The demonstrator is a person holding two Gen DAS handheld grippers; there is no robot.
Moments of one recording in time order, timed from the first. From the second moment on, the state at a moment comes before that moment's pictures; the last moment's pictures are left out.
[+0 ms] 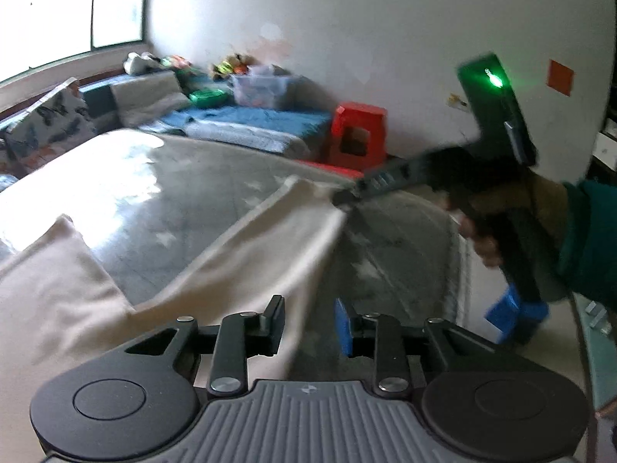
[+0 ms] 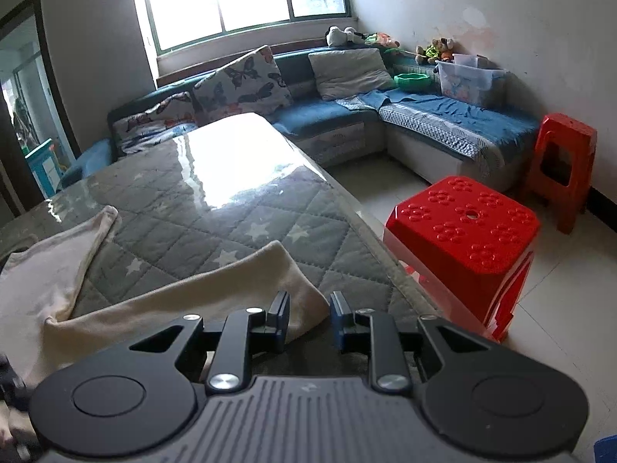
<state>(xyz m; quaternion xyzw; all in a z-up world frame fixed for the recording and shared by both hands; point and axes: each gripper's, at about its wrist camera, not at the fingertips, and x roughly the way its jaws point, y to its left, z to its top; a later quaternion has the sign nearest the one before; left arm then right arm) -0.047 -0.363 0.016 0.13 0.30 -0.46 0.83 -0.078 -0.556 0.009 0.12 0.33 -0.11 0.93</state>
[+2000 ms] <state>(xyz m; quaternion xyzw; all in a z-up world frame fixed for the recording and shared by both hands) -0.077 -0.116 0.028 0.00 0.33 -0.21 0.92 -0.043 -0.250 0.089 0.00 0.35 0.27 0.90</state>
